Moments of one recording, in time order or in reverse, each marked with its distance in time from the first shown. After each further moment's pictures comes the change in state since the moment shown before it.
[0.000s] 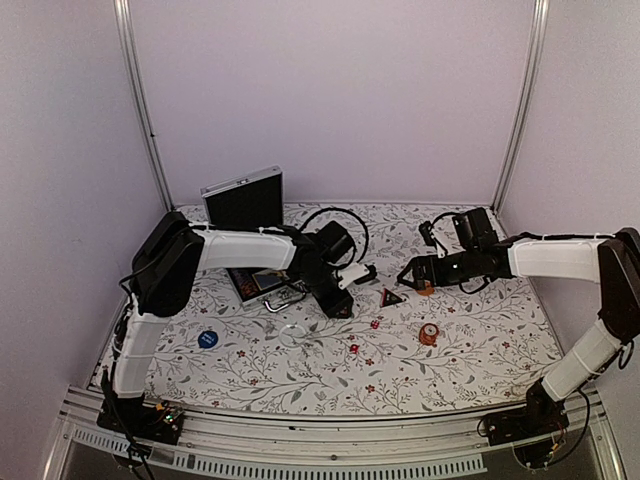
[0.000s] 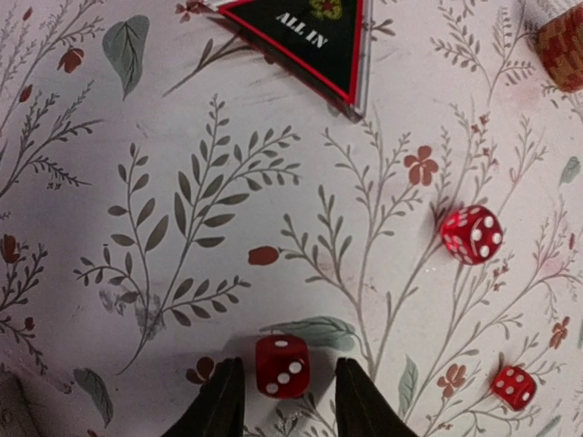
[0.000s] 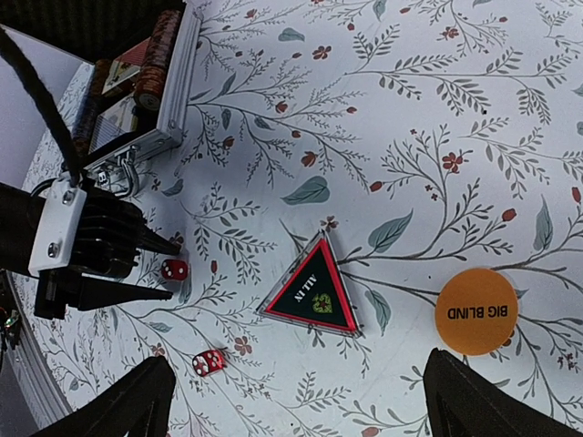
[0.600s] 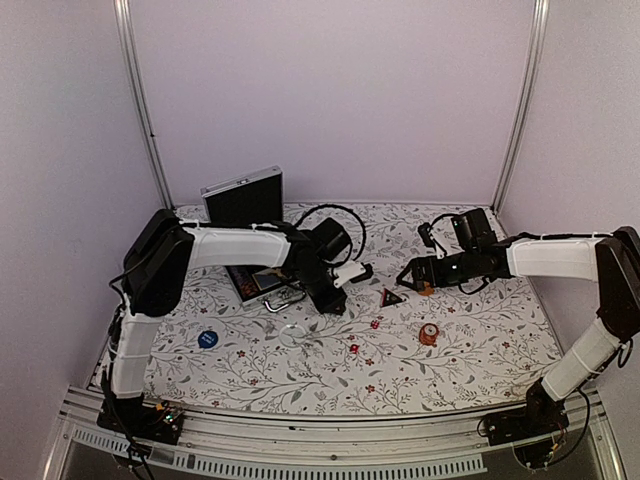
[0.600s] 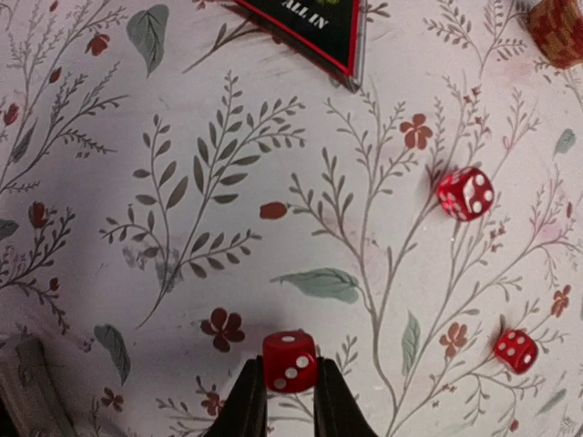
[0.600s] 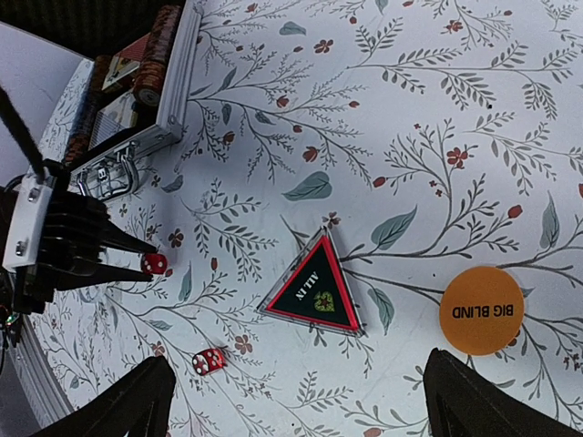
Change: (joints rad) left arm 0.000 -0.044 -0.026 -0.028 -0.035 0.023; right arm 0.000 0.013 0.002 0.000 -0.012 0.000
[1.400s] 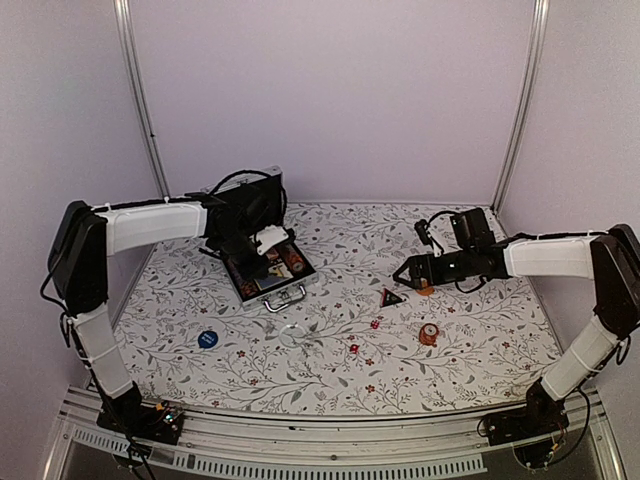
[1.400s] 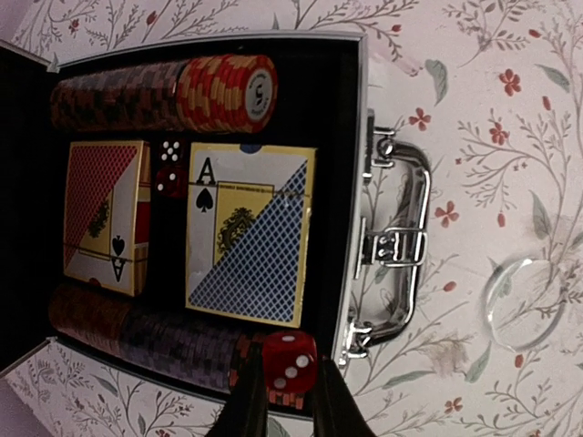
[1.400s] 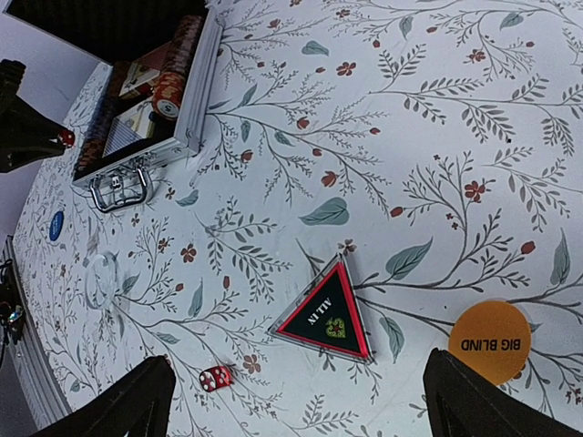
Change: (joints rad) left arm 0.275 -0.404 -0.318 -0.083 -0.198 0.143; right arm 0.000 0.019 0.000 0.071 -0.030 -0.020
